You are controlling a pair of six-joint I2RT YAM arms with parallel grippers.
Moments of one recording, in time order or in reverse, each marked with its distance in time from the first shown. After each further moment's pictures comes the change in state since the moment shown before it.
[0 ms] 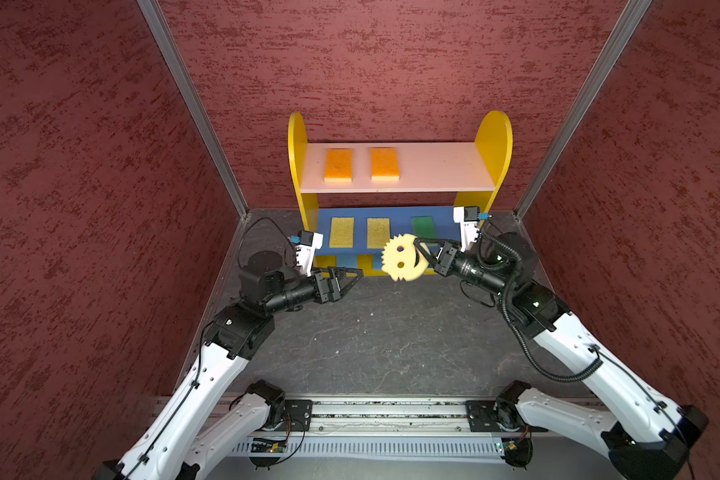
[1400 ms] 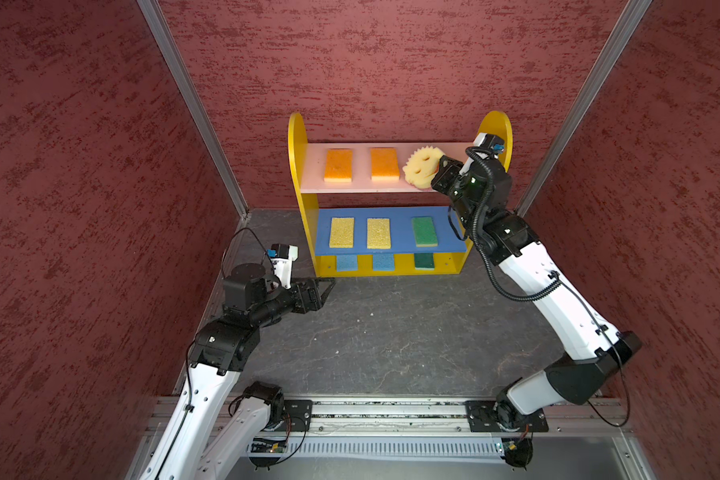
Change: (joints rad) left arm 0.180 -0.088 -0.048 -0.235 -0.118 0.258; right arm -0.088 0.511 0.652 -0.107 0.654 -0.096
